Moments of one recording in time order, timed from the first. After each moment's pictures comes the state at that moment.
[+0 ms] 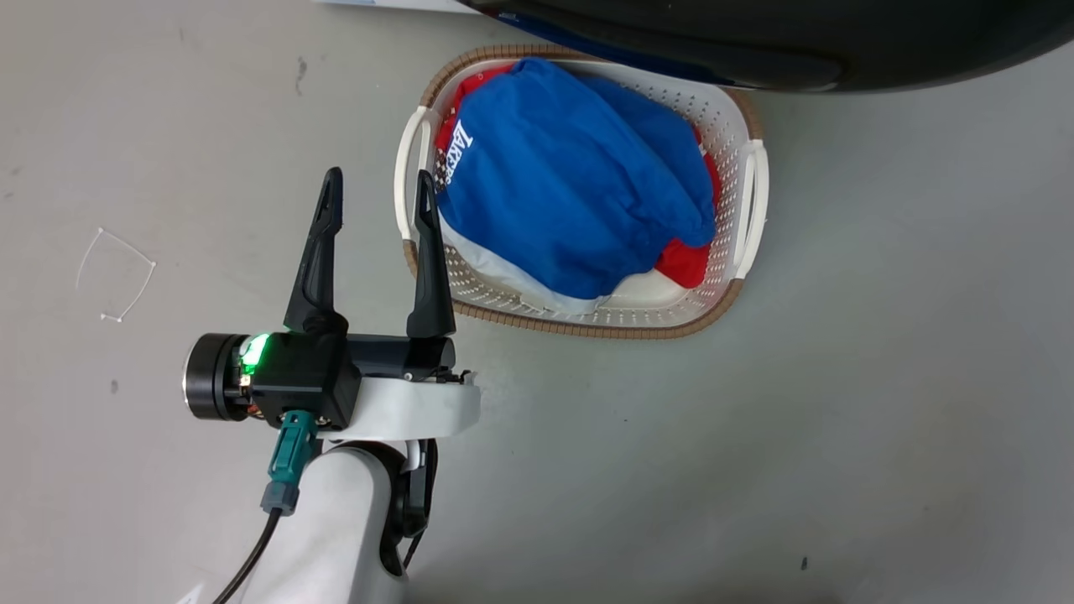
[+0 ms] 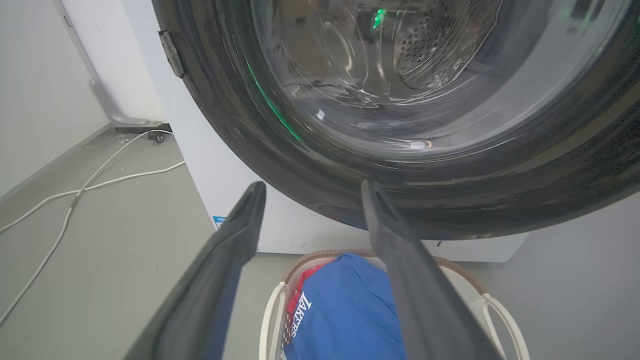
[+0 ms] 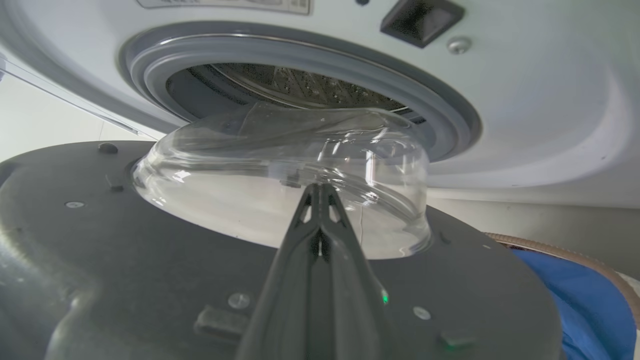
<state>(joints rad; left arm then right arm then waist) -0.33 0.05 -0.26 -0.05 -0.11 0.22 -0.26 -1.16 -0.40 0.06 0.48 1.56 0.13 0.75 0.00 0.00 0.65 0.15</state>
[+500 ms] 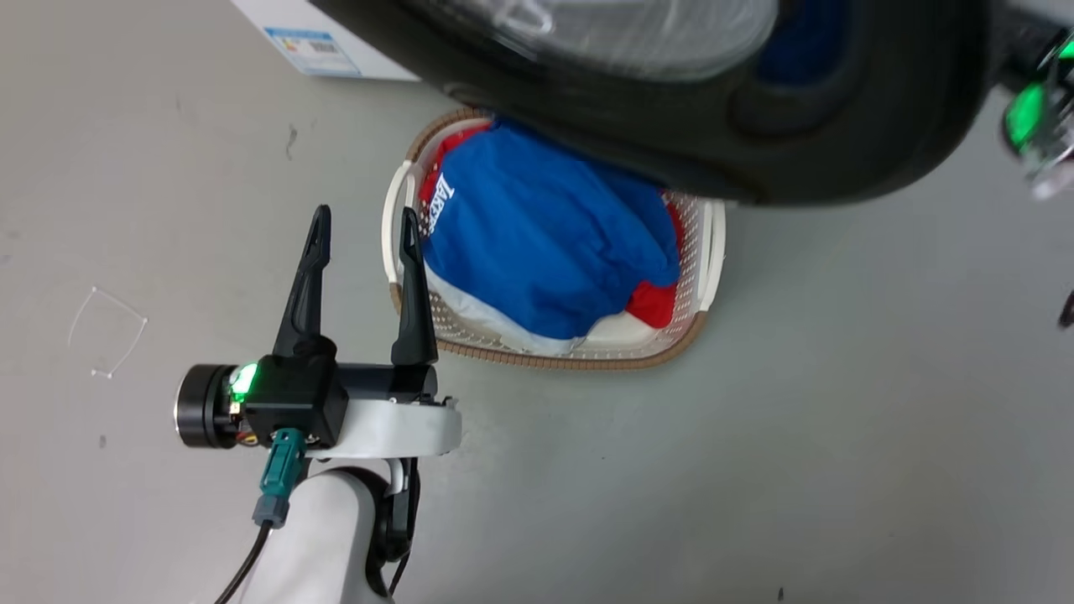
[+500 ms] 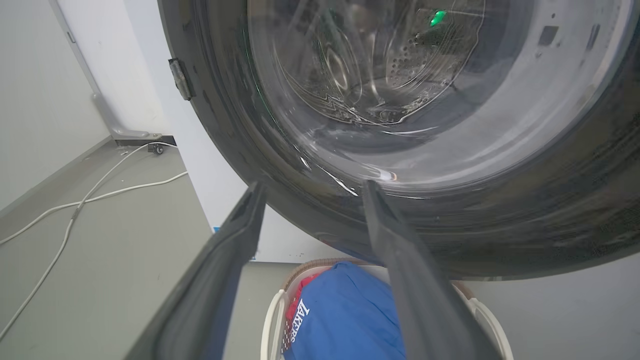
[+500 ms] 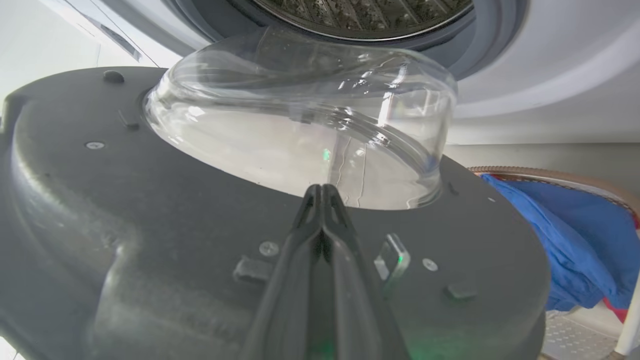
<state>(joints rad) -0.28 0.05 -0.22 -0.02 -0.09 0.19 -0.26 -0.94 -0.39 0.11 0.34 1.58 0.13 0.83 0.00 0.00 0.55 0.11</state>
